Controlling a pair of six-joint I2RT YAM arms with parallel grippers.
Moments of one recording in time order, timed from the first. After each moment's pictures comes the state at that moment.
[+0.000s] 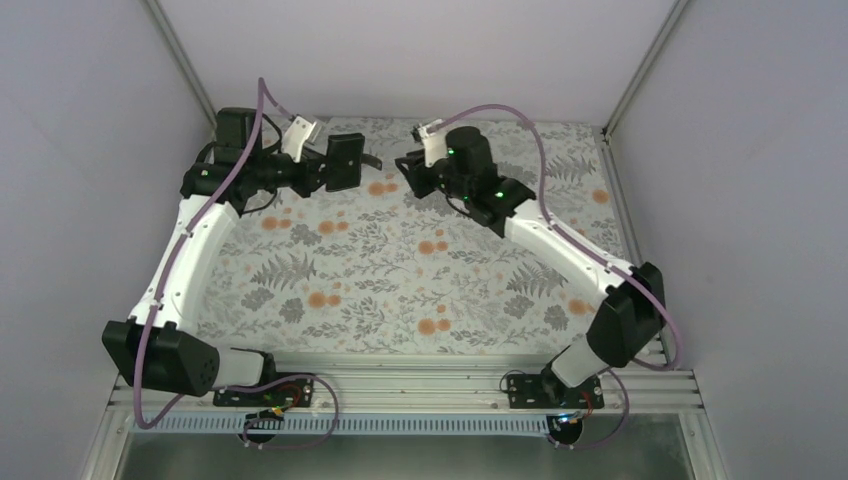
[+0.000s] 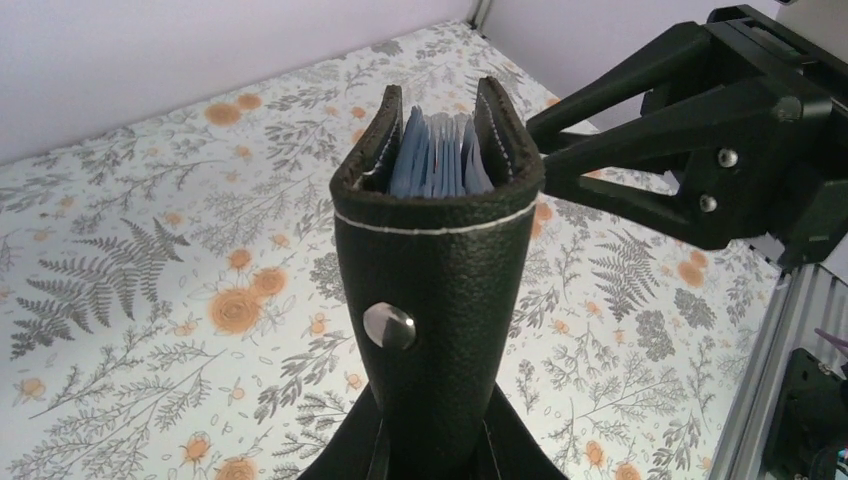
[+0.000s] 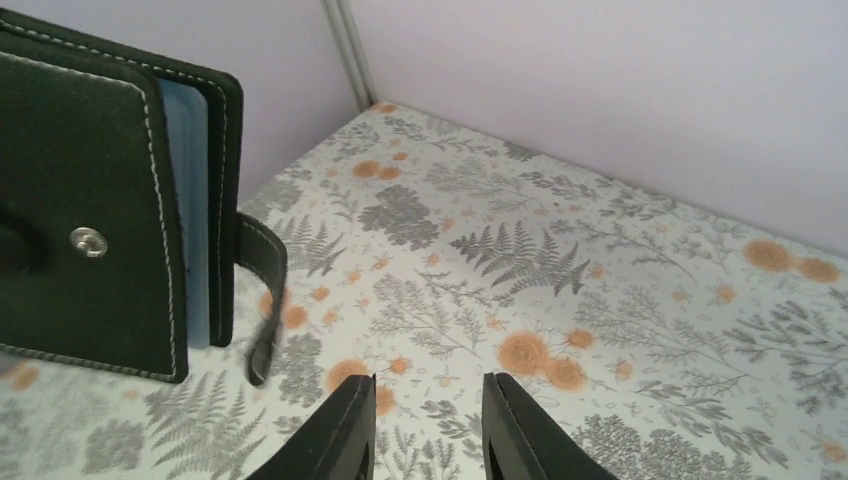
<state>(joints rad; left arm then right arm) -0.13 1.33 1.41 -0.74 0.71 0.15 0.70 1.58 1.41 -0.21 -0.08 0.18</state>
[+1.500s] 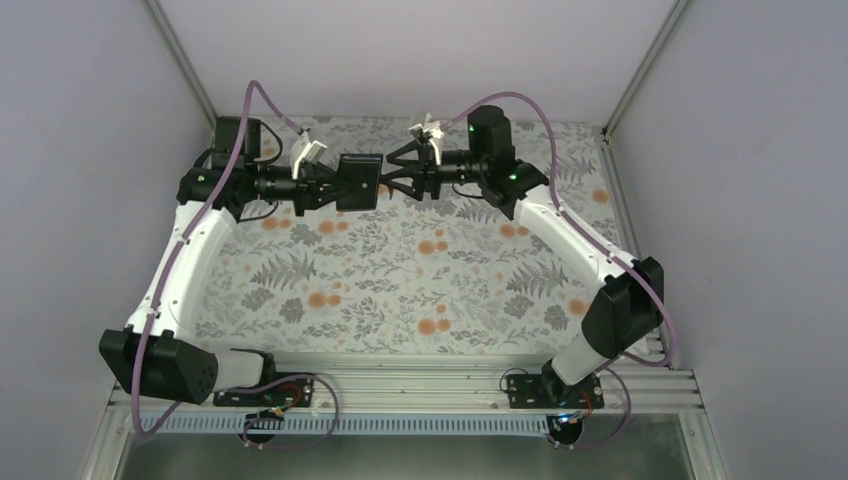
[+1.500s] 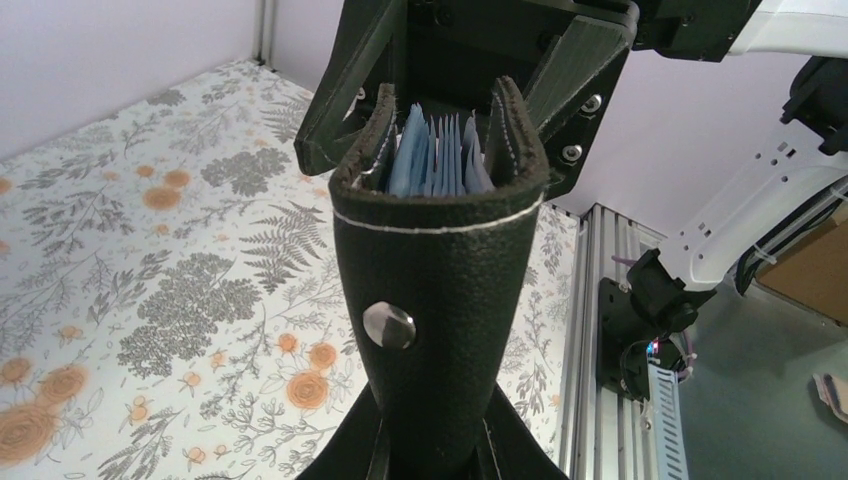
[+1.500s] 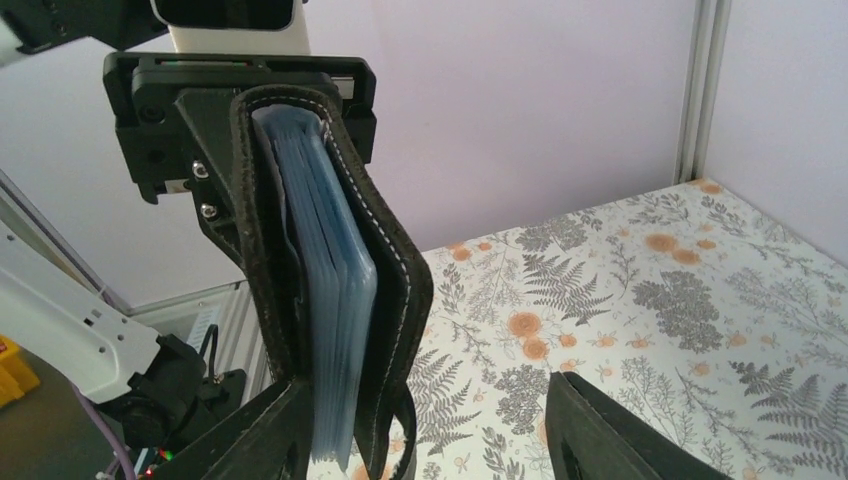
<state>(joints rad) -0.13 1.30 1.38 -0.83 1.11 0.34 0.56 1.60 1.46 -0.15 -0.91 -0.02</state>
